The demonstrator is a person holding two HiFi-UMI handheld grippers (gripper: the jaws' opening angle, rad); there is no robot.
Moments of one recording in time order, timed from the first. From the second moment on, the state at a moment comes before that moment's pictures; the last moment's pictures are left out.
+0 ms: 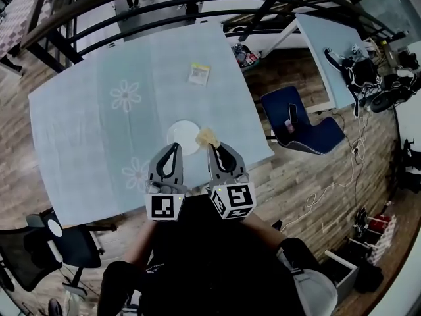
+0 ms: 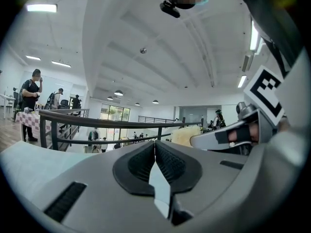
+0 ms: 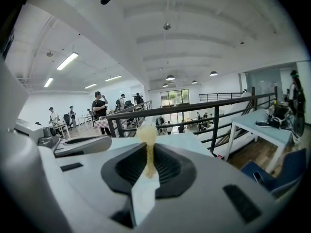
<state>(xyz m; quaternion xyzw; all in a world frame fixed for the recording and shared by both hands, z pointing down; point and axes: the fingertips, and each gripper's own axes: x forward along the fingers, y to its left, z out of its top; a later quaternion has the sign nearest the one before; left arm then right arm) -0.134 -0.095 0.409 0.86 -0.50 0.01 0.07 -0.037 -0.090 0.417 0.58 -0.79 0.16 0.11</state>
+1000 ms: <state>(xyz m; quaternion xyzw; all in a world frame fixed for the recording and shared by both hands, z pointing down) -0.141 -0.120 0.472 0.85 -0.52 0.04 0.10 -0.054 -0.137 0.547 0.54 -0.77 0.30 0.17</state>
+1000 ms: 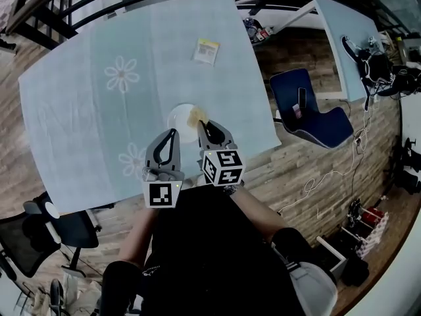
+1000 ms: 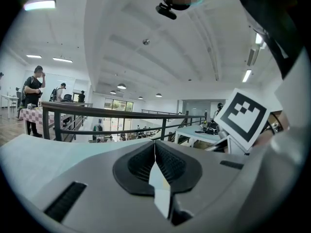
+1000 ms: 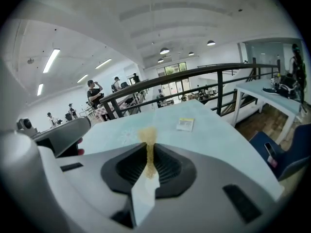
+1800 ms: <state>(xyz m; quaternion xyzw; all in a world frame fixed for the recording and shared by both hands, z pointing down) -0.171 -0.123 0.499 0.82 -0.55 0.06 0.11 -0.078 -0.166 0.652 0.48 -0.75 0.36 0.27</state>
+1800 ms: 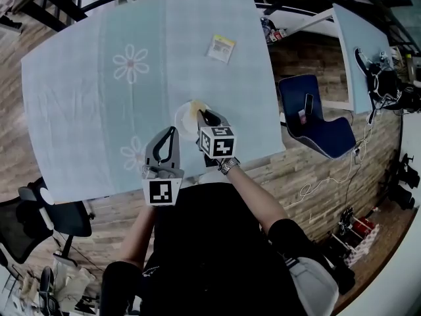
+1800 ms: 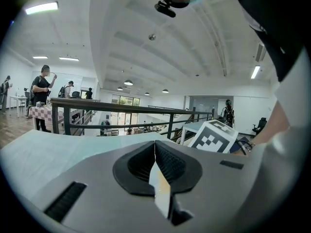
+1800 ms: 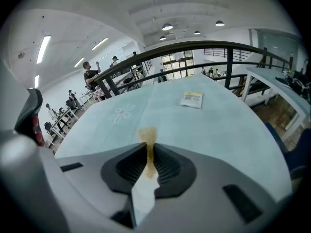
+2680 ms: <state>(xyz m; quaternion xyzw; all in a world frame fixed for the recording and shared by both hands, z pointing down) -0.156 -0.126 0.500 0.83 -0.55 0.07 0.11 -0.085 -0.185 0.696 0.46 -0.75 0.36 0.32</state>
